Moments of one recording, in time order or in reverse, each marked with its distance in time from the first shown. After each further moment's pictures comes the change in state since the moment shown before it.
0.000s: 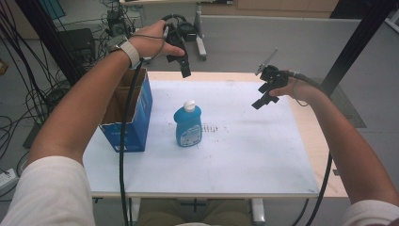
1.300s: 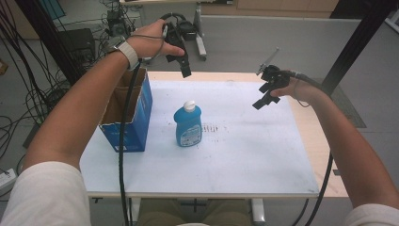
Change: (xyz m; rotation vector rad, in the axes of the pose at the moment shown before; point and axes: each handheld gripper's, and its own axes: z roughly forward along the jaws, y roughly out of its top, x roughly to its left) left arm -0.008 -0.002 -0.008 -0.014 0.010 -0.008; right arm 0.005 -0.001 -0.005 -0.007 -0.006 0.003
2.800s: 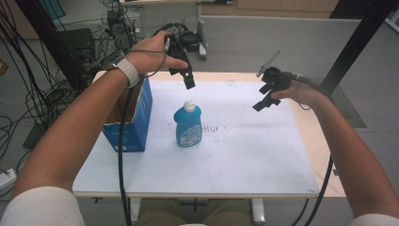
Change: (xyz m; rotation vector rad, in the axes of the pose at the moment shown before) left arm -0.043 -0.008 0.004 -0.019 0.007 -0.016; right arm 0.012 -0.003 -0.004 -0.016 -0.016 -0.014
